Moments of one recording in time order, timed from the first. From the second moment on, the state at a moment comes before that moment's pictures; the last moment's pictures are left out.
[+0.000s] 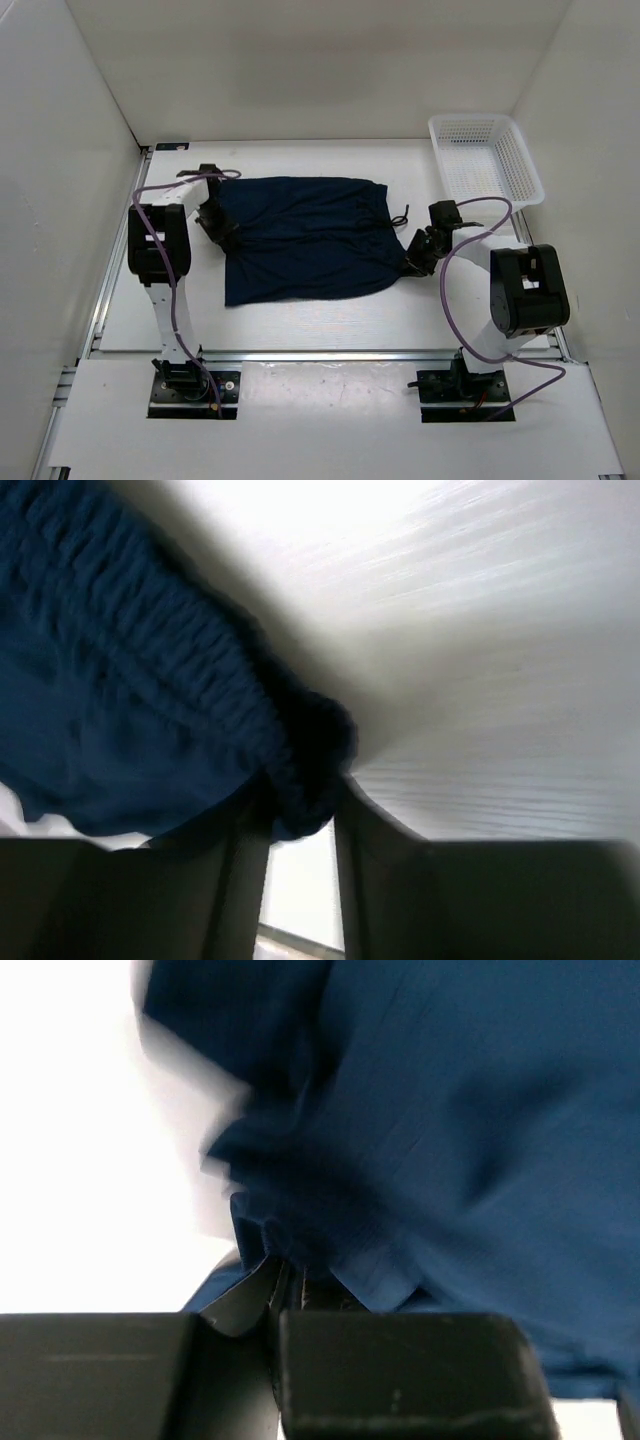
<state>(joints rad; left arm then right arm) -0.04 2.06 1.47 -0.96 0.08 -0.66 0.16 1.64 0.87 -0.44 -0.29 0.63</state>
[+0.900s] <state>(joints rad) 0.14 1.54 0.92 -0.94 0.15 -0.63 0.24 1.30 0.76 -0.51 -0.15 0.77</state>
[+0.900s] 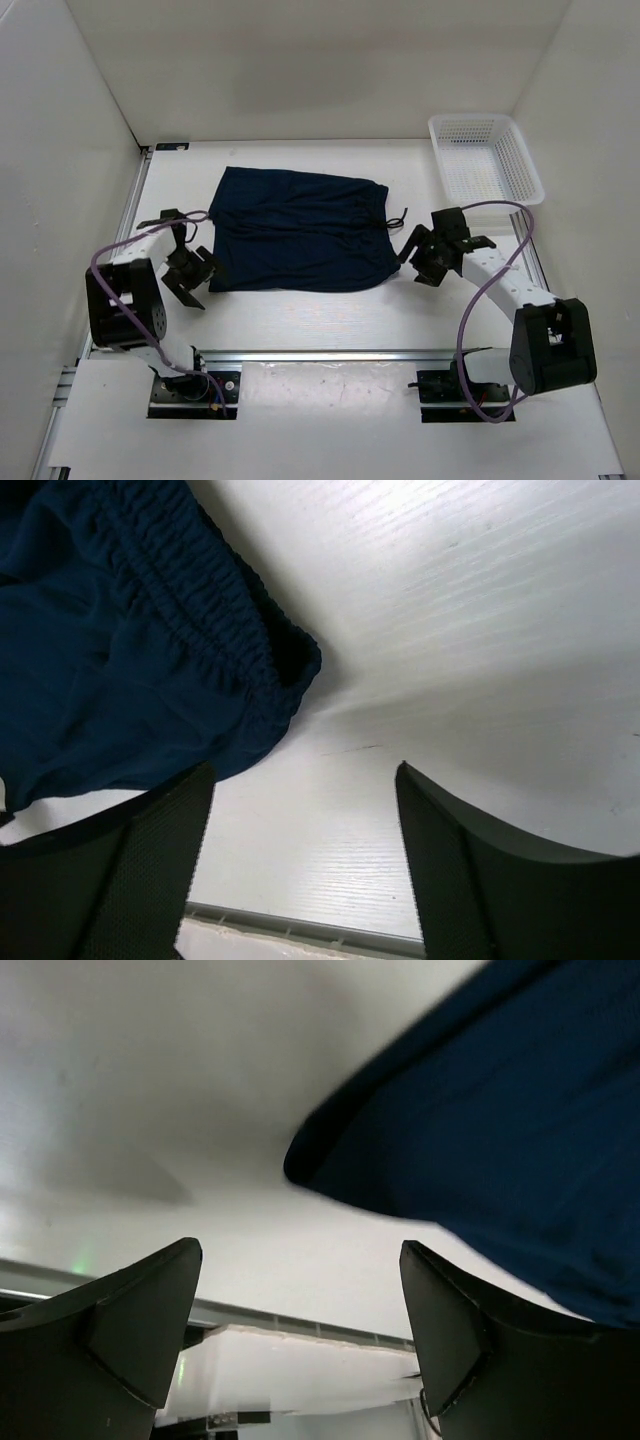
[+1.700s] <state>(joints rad) 0.12 1.62 1.06 -0.85 0.15 -0.64 0.31 1.48 0.75 -0.40 -0.18 0.79</state>
